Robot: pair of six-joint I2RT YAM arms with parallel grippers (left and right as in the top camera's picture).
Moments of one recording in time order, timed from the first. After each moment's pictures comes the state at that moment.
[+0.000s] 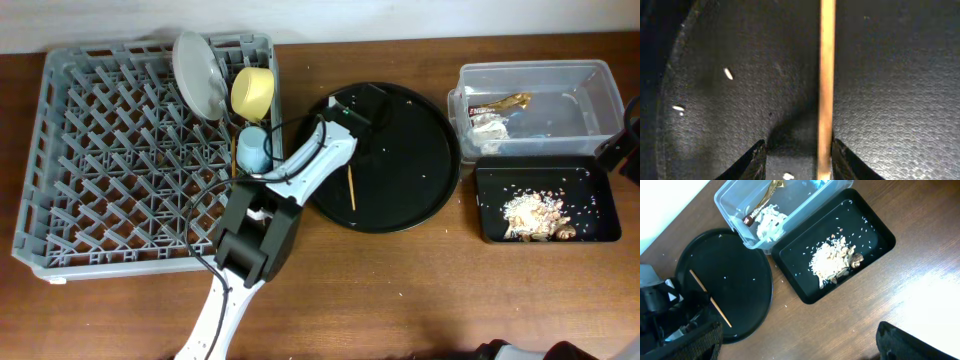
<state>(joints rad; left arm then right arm) -0.63 2.46 2.07 -0.91 -0.25 -0.68 -0.58 1.46 2.09 -1.69 -0.18 0.19</state>
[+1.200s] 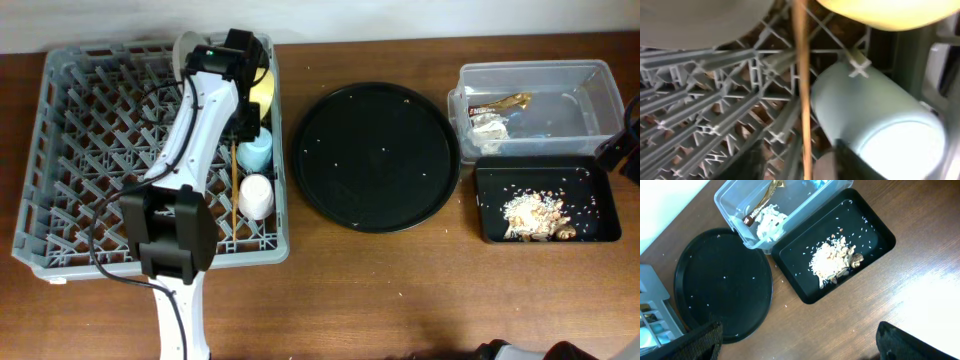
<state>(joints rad) -0.22 2.25 2.14 -1.38 -0.23 -0.23 -0.58 1.46 2.09 -1.69 -0.18 0.19</state>
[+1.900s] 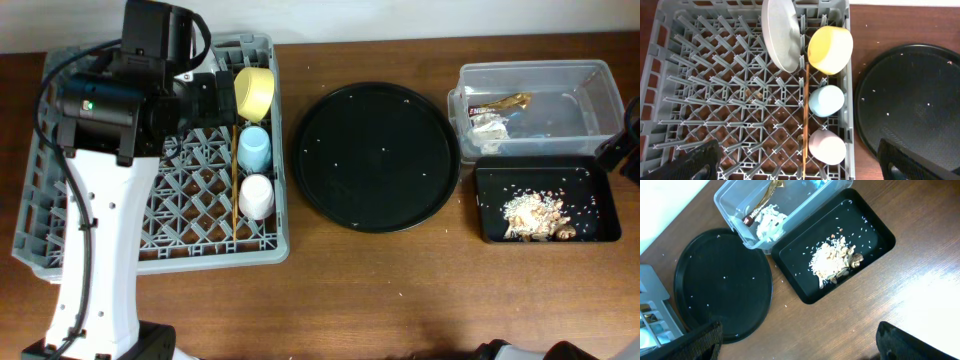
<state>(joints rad) -0.23 1.70 2.19 -1.43 -0.21 -0.22 -0.58 1.46 2.09 -1.69 -0.18 0.19</state>
